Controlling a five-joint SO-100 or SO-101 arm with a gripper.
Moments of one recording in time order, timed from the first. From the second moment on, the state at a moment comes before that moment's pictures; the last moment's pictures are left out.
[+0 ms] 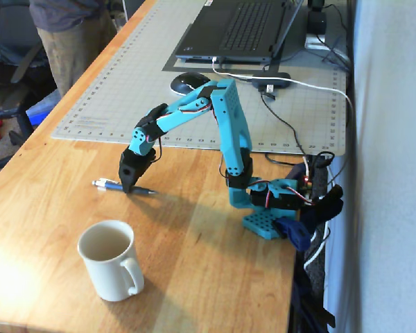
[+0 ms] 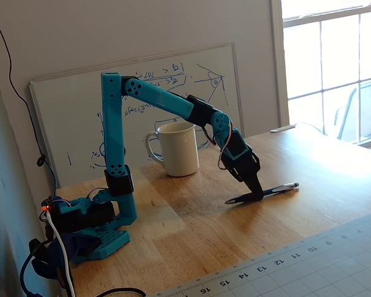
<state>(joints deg) 10.9 81.1 116.2 30.3 86.3</state>
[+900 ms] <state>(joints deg) 1.9 117.4 132.5 15.7 65.4</state>
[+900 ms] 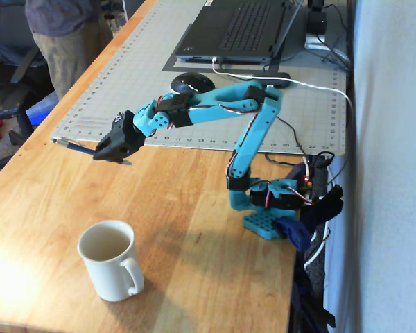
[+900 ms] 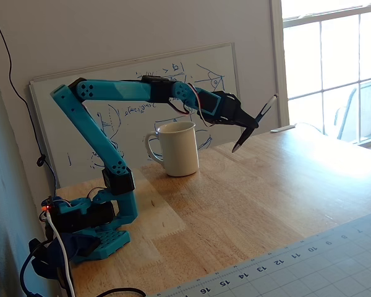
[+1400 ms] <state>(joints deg) -6.2 131.8 138.4 15.4 -1.7</state>
